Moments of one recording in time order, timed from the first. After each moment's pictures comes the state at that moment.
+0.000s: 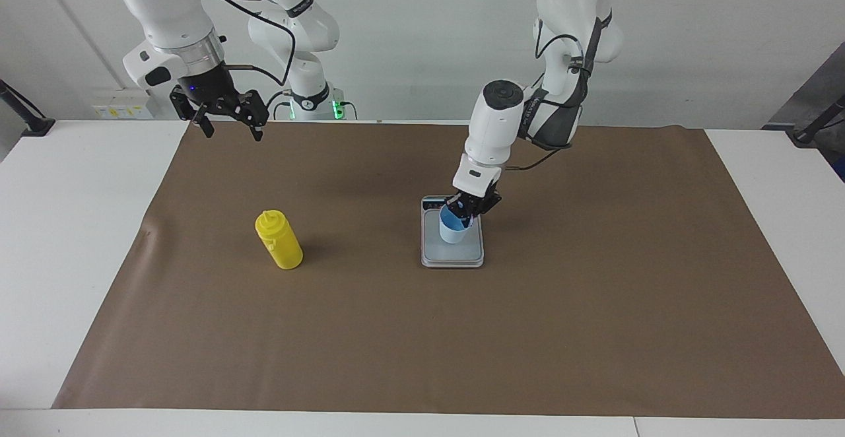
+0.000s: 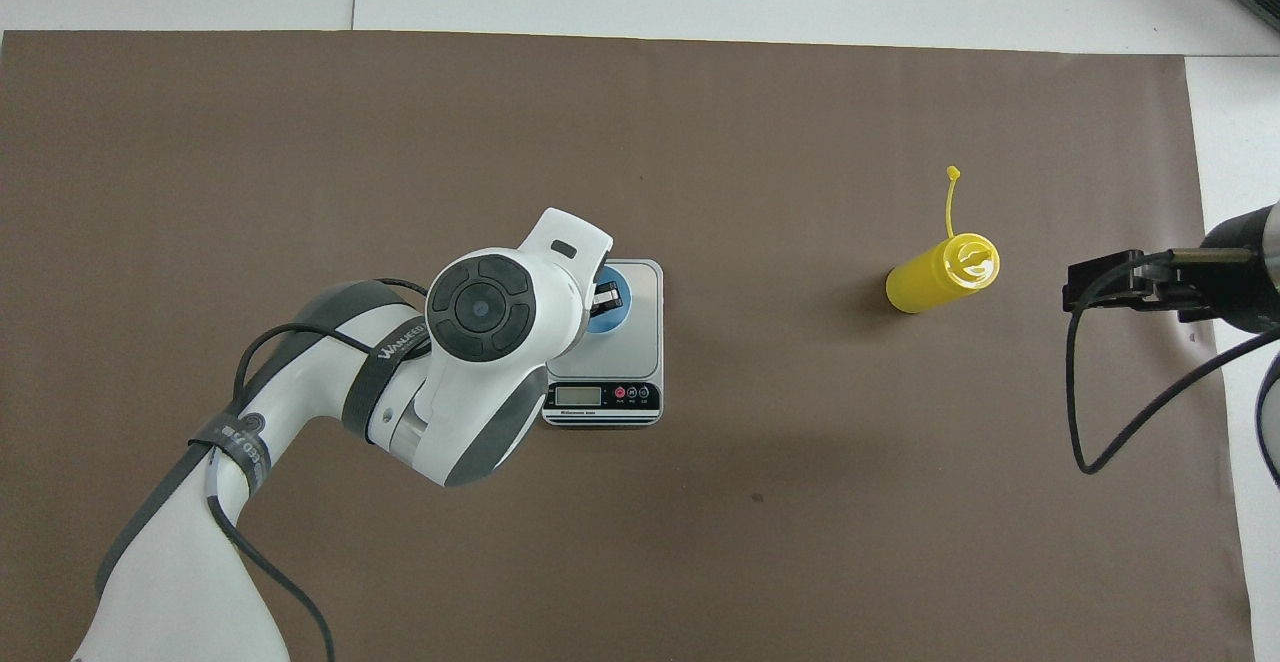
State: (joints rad) left arm -0.55 0.26 -0.08 -1.92 0.01 2.35 -0.88; right arm -0.06 -0.08 0.08 -1.68 0.00 1.59 0.12
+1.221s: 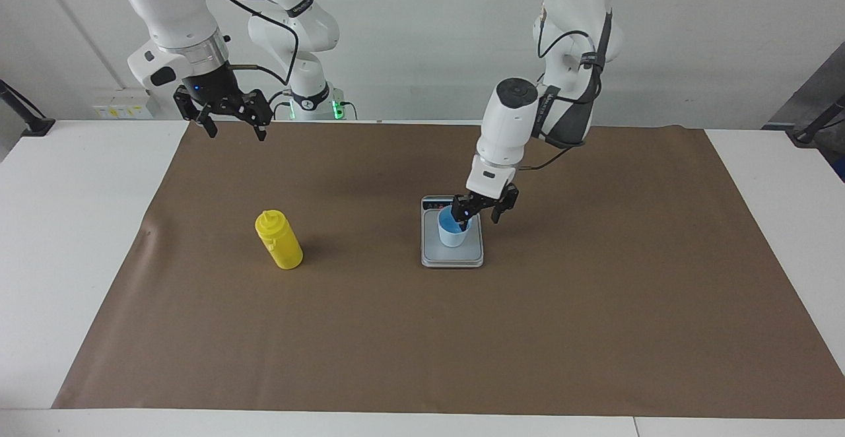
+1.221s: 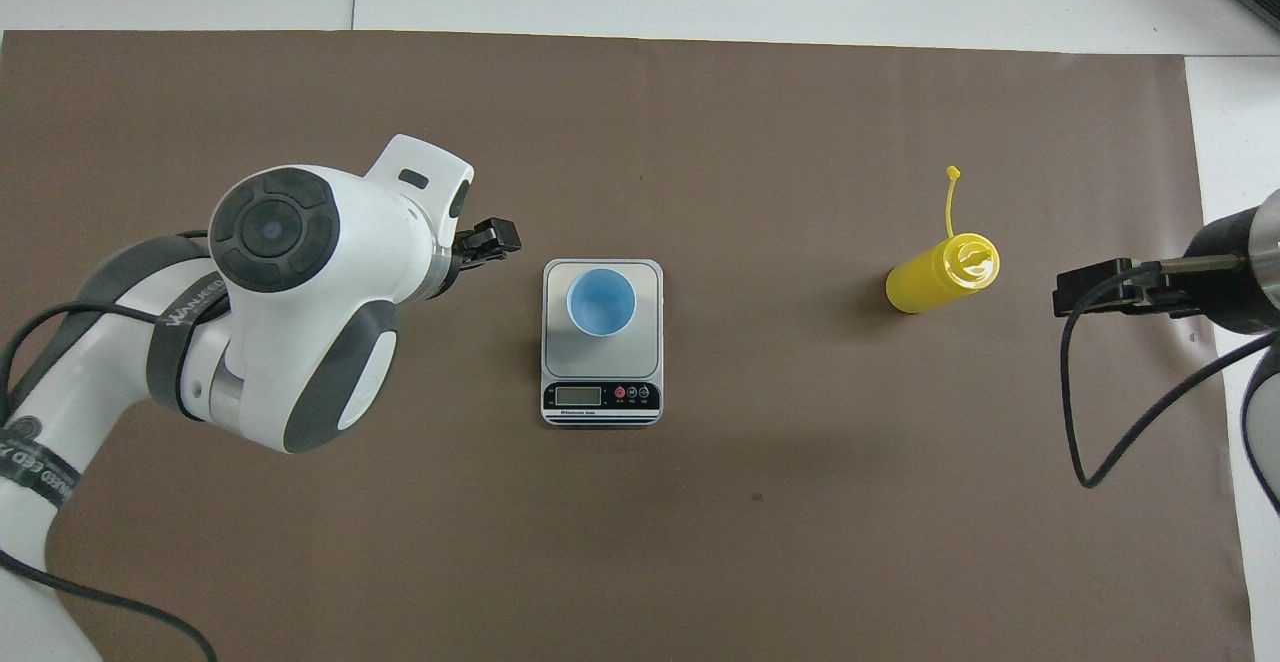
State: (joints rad) left arm -0.38 0.13 -0.05 -1.89 0.02 2.18 -0.70; right arm -0.06 -0.08 0.09 -1.68 0.00 1.59 0.01
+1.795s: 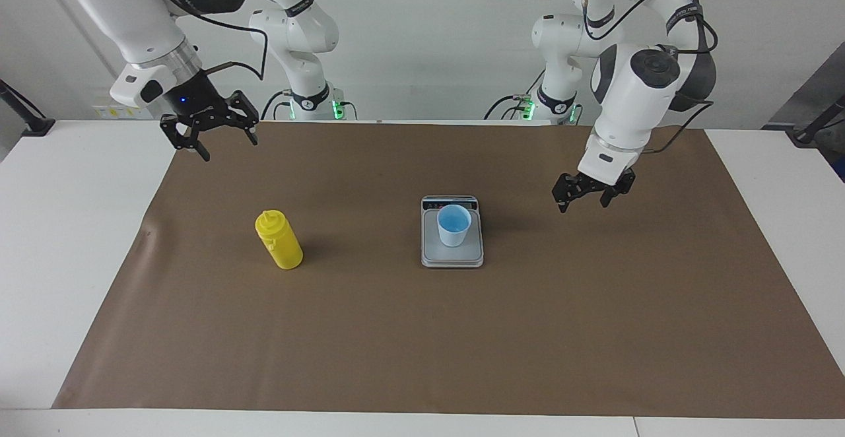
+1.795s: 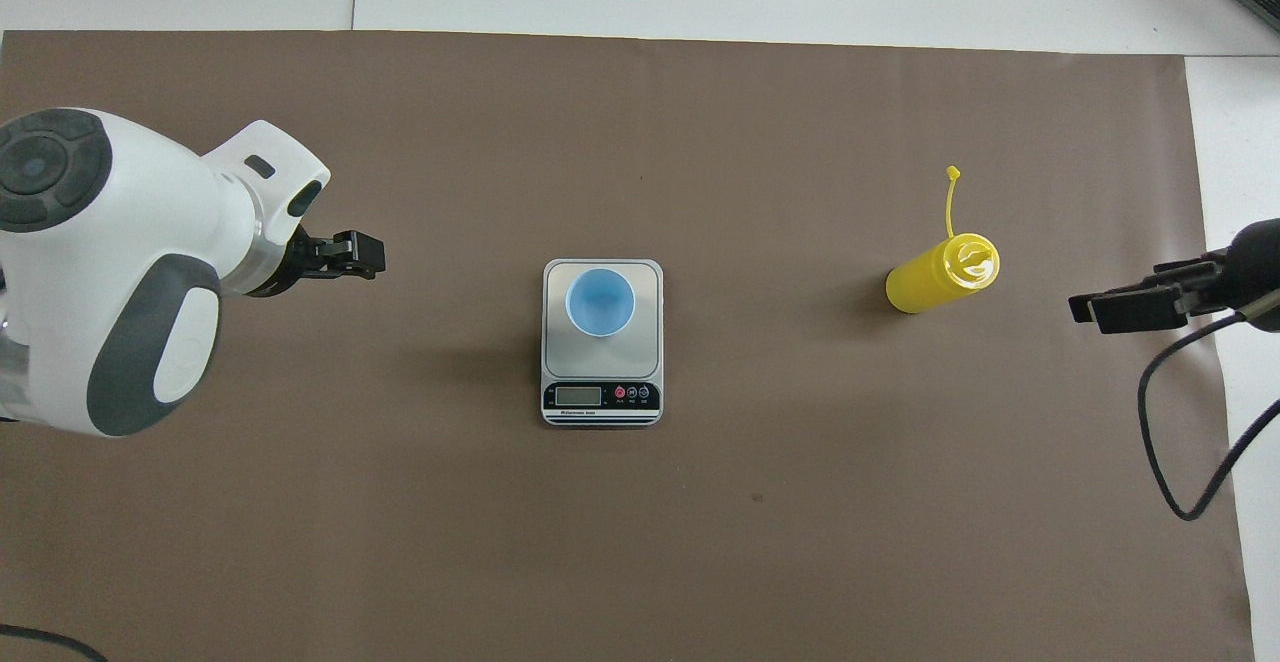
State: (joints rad) left arm -0.20 0.05 -0.05 -1.89 0.02 1.97 -0.30; right arm -0.20 -0.13 0.07 -1.86 0.24 1.80 -0.52
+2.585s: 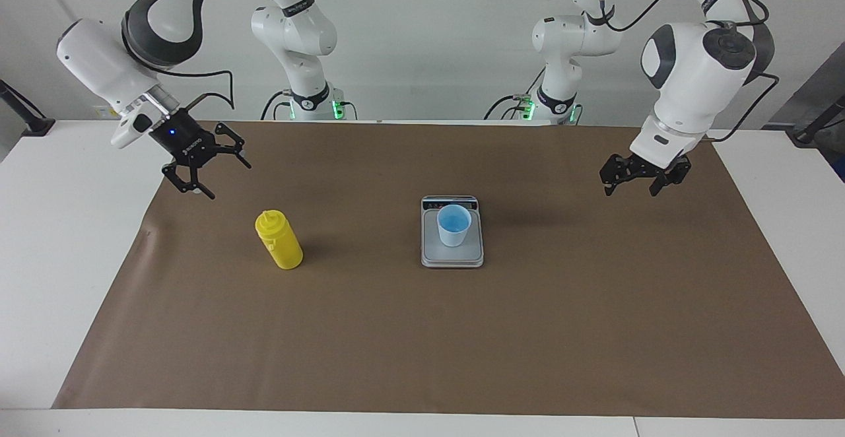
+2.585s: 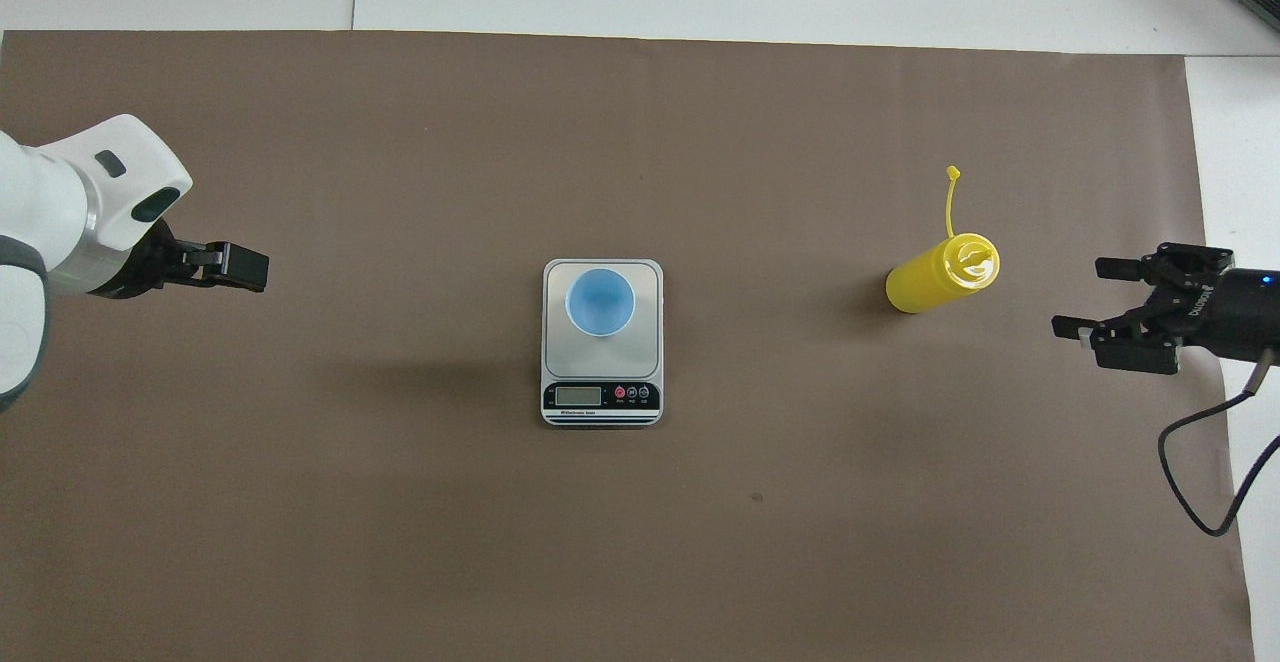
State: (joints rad) left arm -0.07 0.00 -0.04 -1.85 0.02 1.85 -0.02; right arm -0.37 -0.08 0.06 -2.12 0.76 2.01 -1.32
